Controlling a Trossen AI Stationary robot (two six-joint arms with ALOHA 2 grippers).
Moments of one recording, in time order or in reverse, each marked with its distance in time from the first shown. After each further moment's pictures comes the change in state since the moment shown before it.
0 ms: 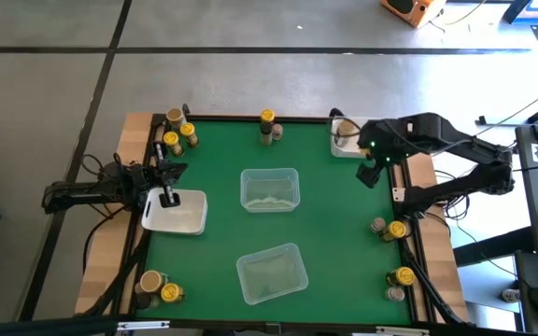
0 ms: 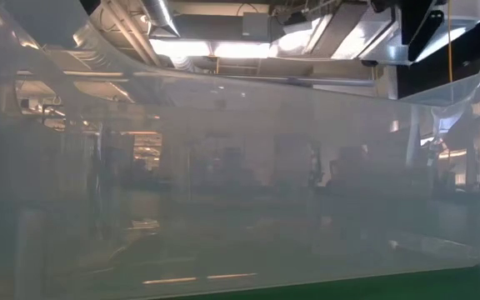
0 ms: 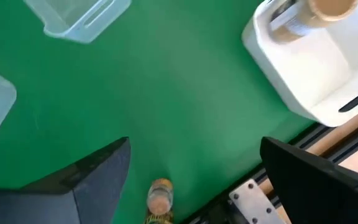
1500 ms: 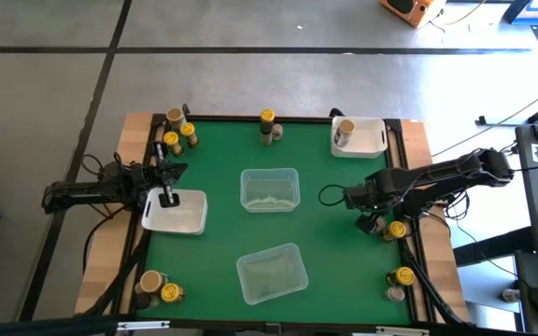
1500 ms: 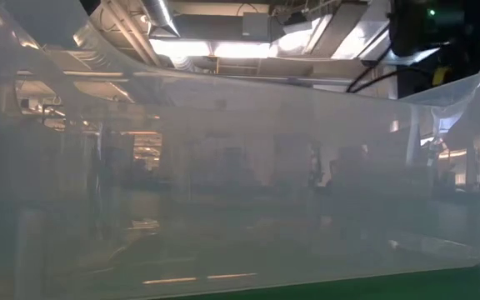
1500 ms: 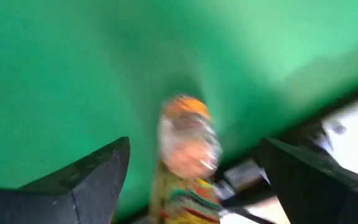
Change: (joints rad) left arm 0.000 0.000 0.000 -0.001 0.000 -0.022; right arm 0.302 0.007 -0.688 0.319 -0.256 0.326
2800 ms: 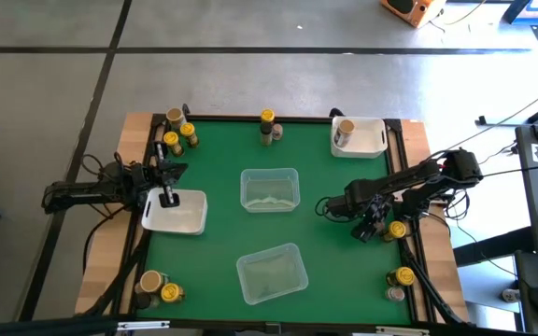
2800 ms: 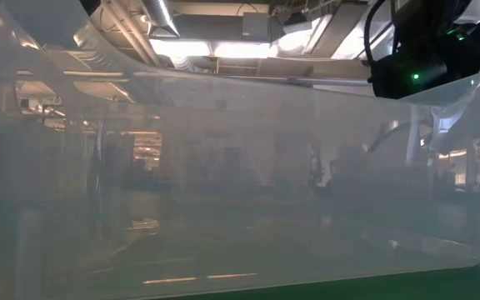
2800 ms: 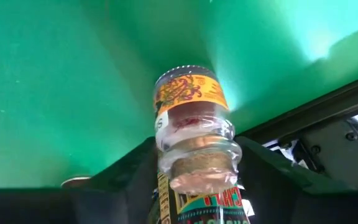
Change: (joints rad) left arm 0.000 0.000 0.000 -0.003 0.000 -0.006; right arm -0.001 0.328 -0.008 -0.003 -0.137 -0.084
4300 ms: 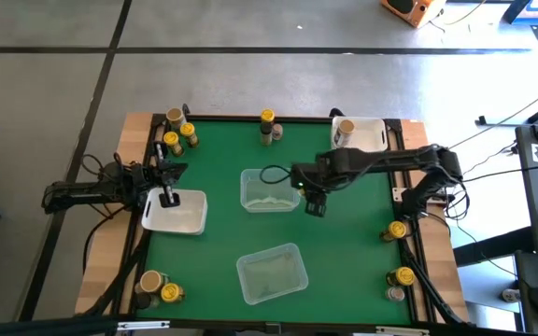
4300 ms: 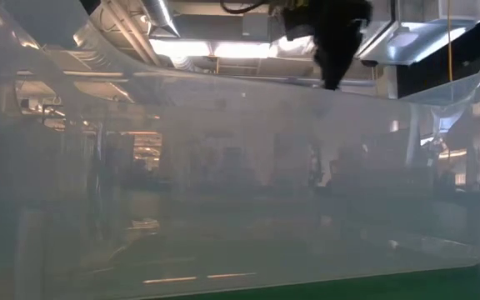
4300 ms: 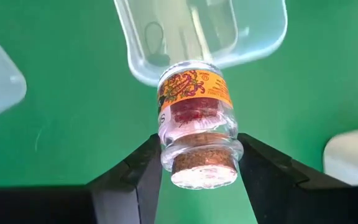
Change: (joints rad) left arm 0.000 0.000 0.000 0.004 0.000 0.026; right arm -0.105 0.178 0.797 0.027 0.432 -0.511
